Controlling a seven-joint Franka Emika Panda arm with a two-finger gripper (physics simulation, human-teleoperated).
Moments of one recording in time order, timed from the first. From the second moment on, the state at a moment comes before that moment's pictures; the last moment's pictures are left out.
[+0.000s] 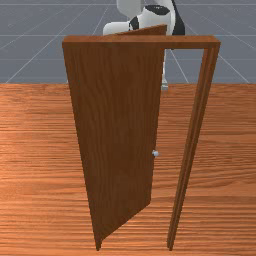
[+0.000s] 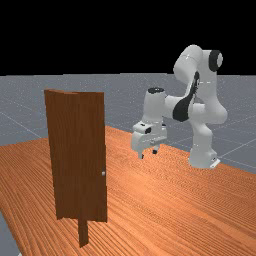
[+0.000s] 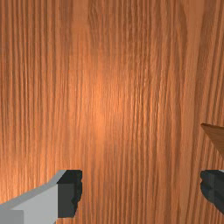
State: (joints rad) arm 0.12 0.11 0.01 -2.21 -0.11 2.36 -0.63
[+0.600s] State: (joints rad) arm 0.08 0.07 -0.01 -1.58 0.00 1.64 -0.71
